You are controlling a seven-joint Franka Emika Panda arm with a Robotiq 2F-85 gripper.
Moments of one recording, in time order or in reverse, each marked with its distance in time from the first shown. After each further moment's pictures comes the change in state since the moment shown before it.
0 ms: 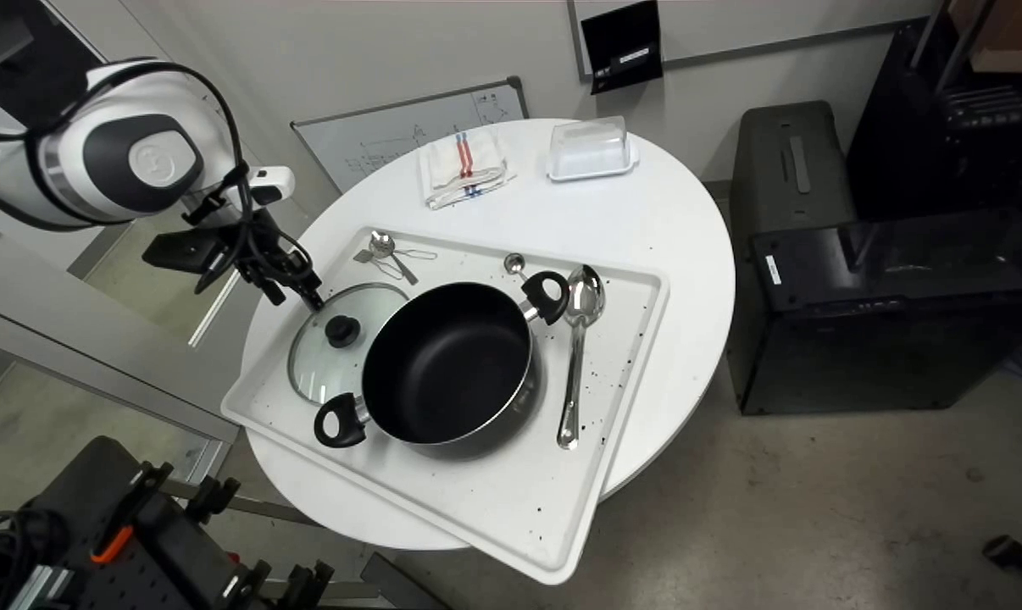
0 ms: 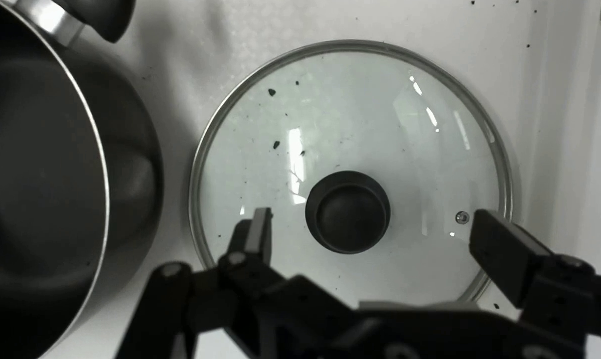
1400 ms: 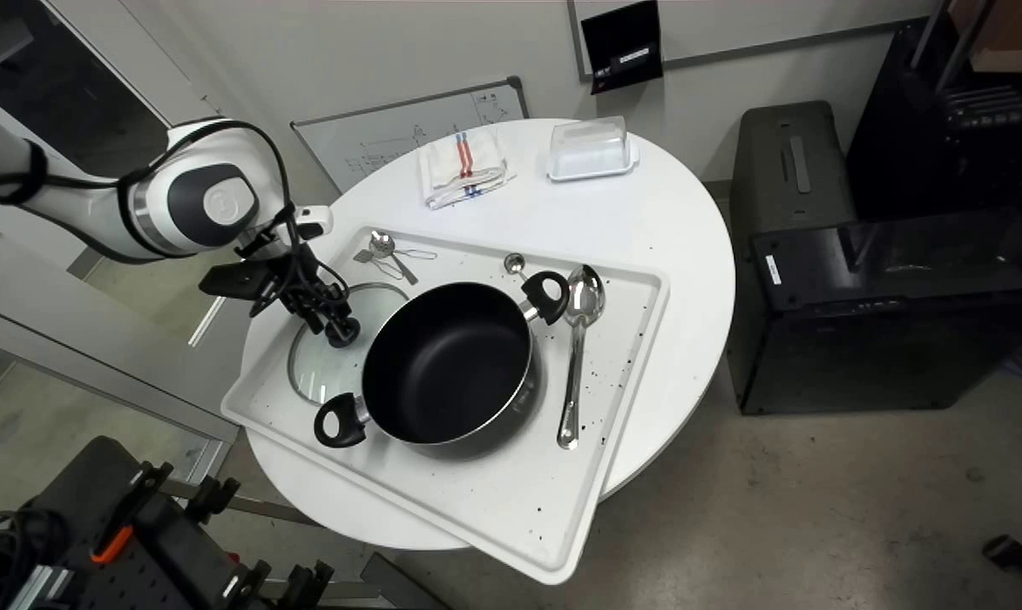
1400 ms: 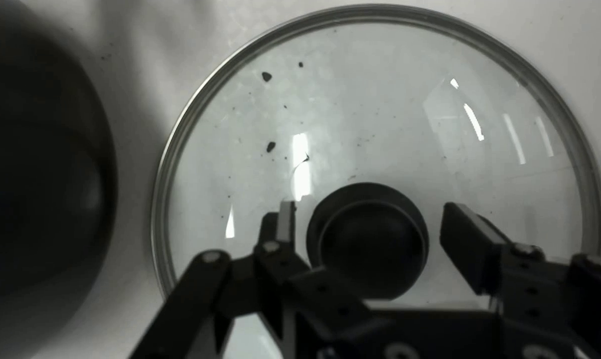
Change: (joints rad) arm 0.068 0.227 -0.060 0.167 0.000 0.000 0.000
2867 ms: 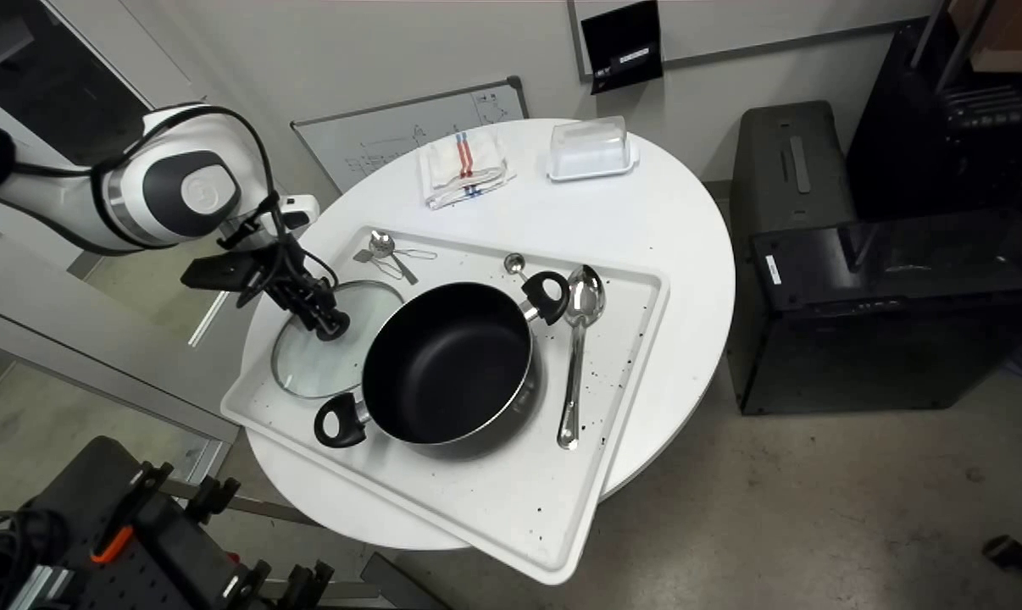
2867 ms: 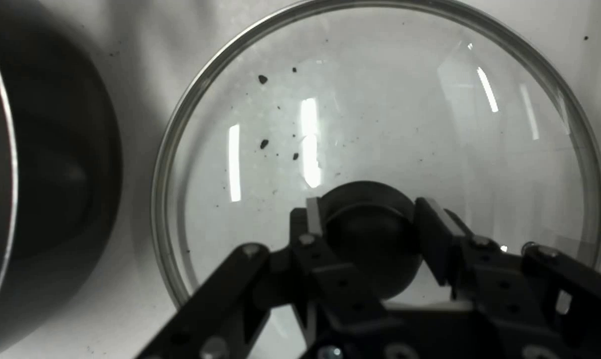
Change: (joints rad) arm 0.002 -0.065 0.011 -0.048 0.000 0.000 -0.033
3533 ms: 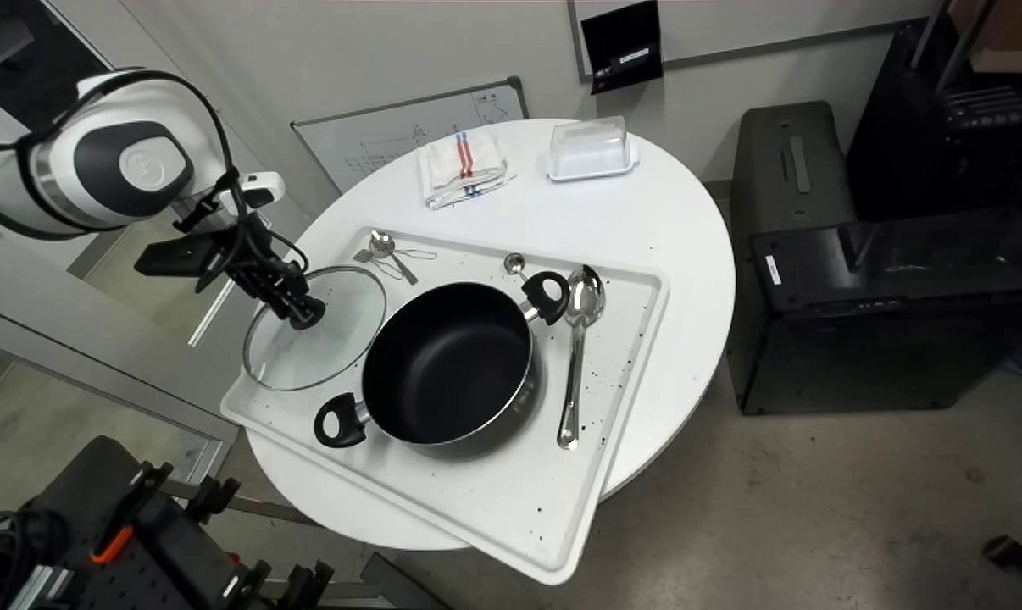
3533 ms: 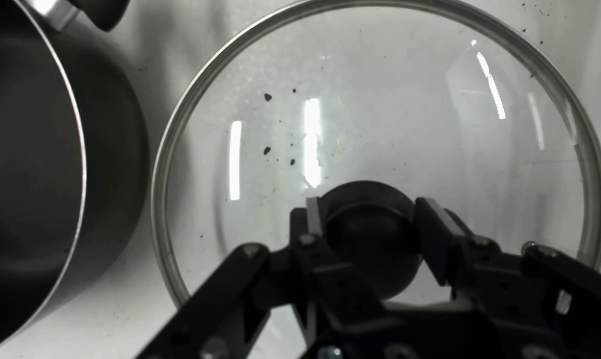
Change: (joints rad) arm 0.000 -0.164 0.013 -0.131 0.000 0.000 -0.028
